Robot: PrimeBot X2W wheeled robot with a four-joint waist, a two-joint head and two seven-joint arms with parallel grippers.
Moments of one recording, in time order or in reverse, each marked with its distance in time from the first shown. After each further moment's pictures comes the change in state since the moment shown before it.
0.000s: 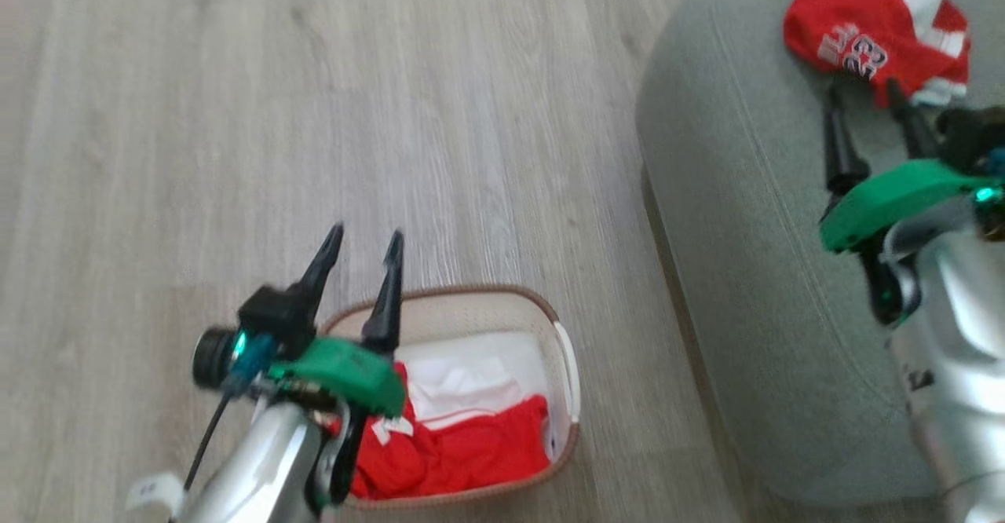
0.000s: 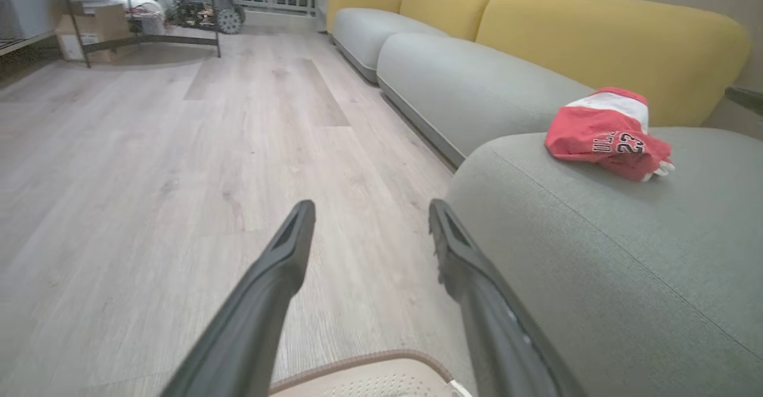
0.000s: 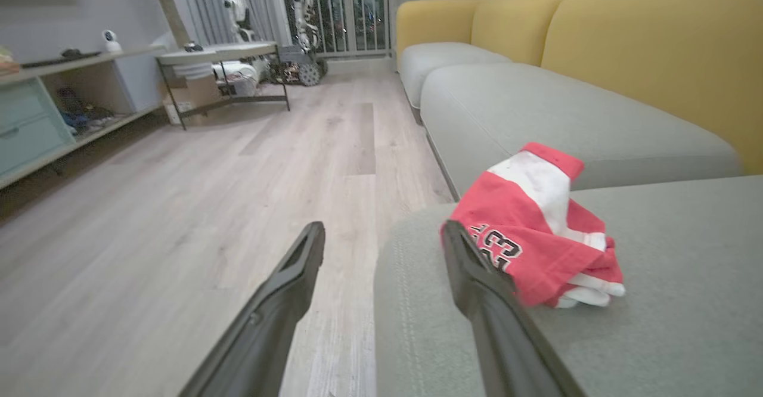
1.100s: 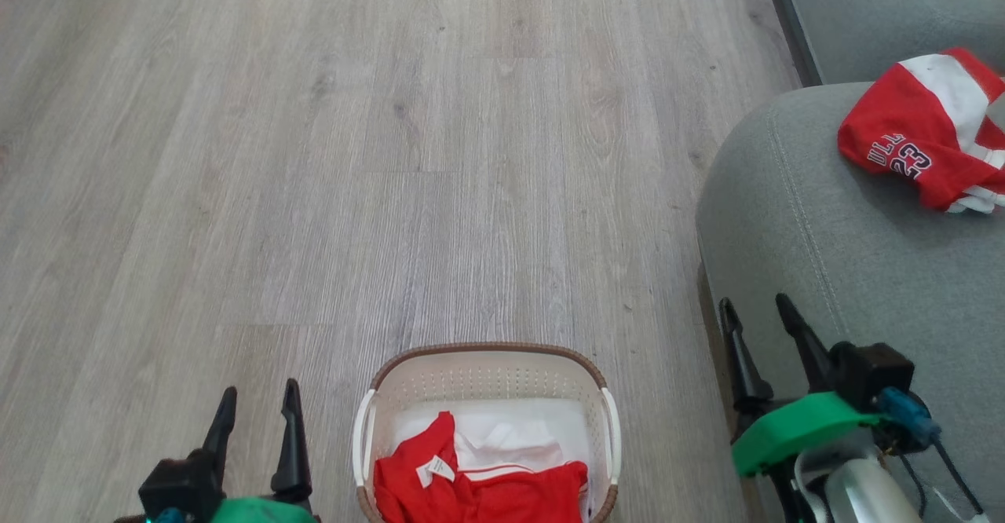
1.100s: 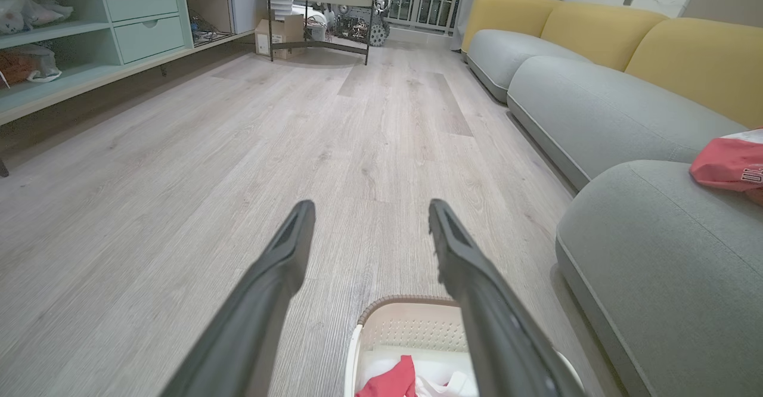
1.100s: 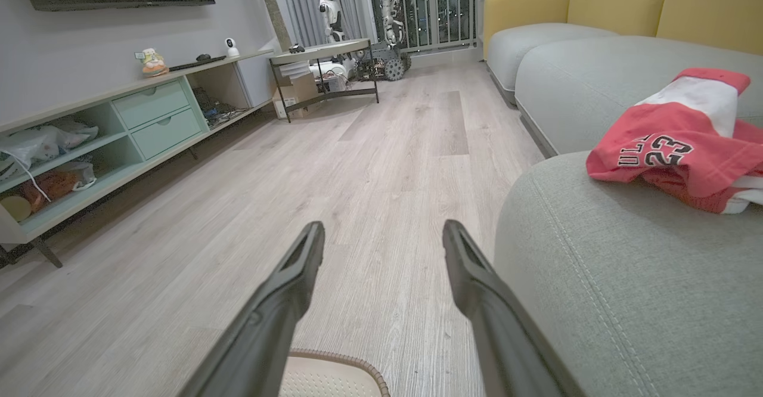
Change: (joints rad) left arm 0.479 -0.035 0.309 -0.204 0.106 0.005 0.000; right arm 0.582 0.199 -0.025 -0.433 -0.095 0.000 0.000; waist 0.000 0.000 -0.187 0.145
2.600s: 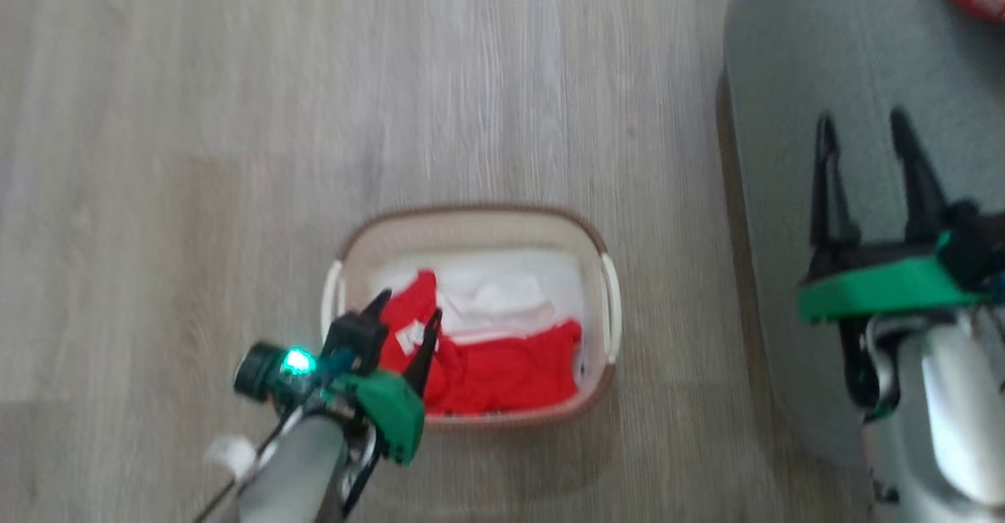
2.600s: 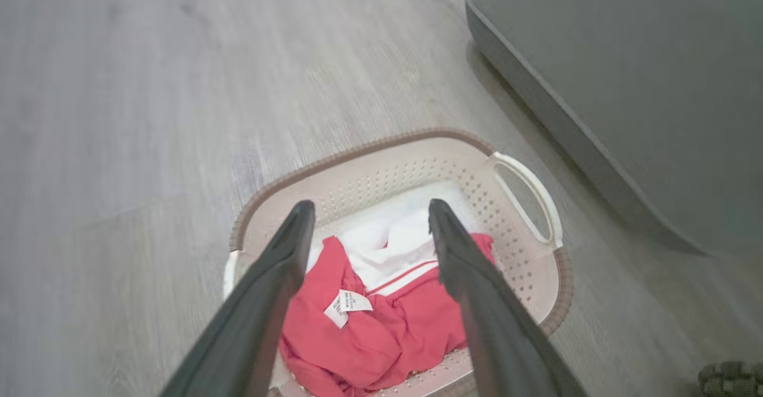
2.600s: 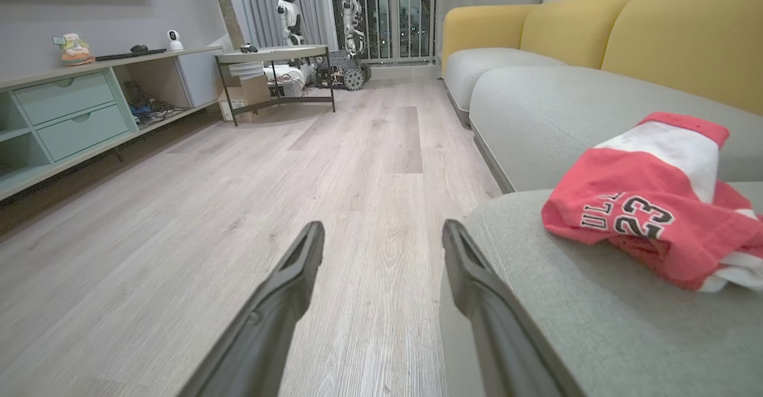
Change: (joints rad) left arm -0.490 -0.070 -0.239 0.551 0.206 -0.193 0.036; right arm -0.190 0.004 -0.149 -0.198 -0.118 0.000 0.000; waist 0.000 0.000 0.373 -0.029
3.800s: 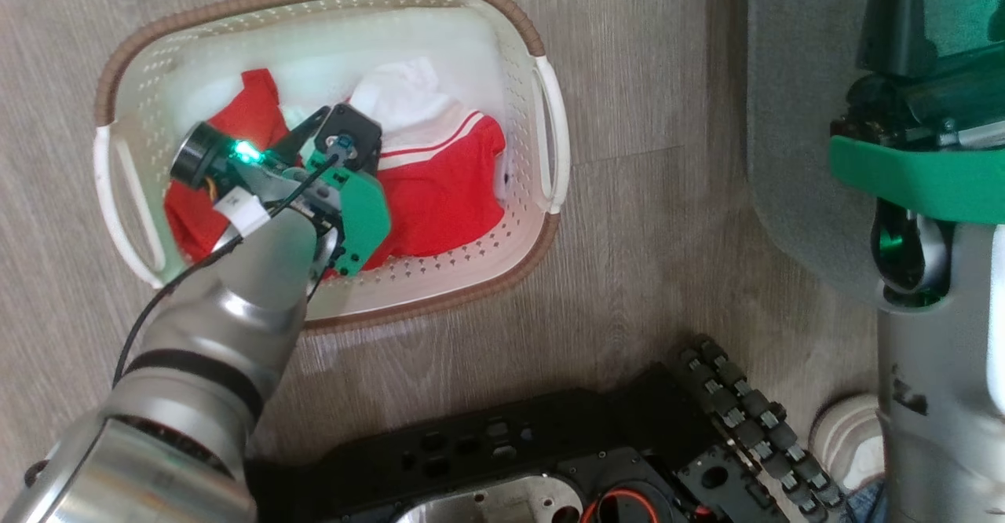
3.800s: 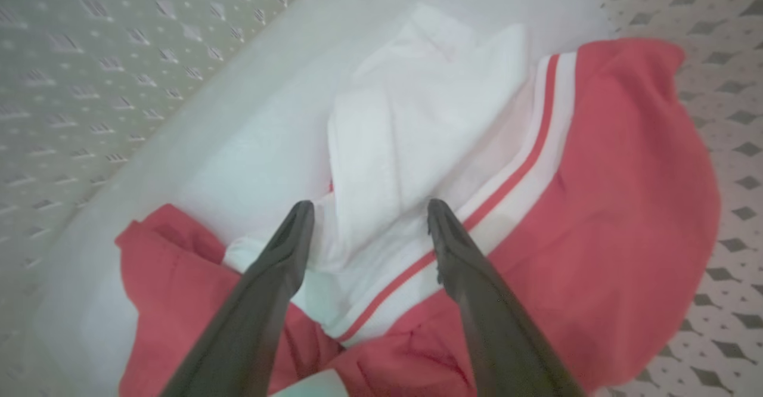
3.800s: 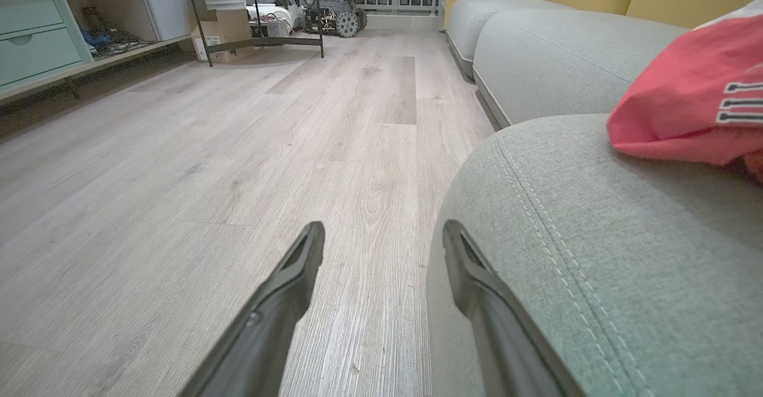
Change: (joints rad) left arm -0.671 -0.008 -0.277 0.612 0.014 0.063 0.056; right arm -0.276 -0.001 0.084 -0.291 0.030 0.000 -0.003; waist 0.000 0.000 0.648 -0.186
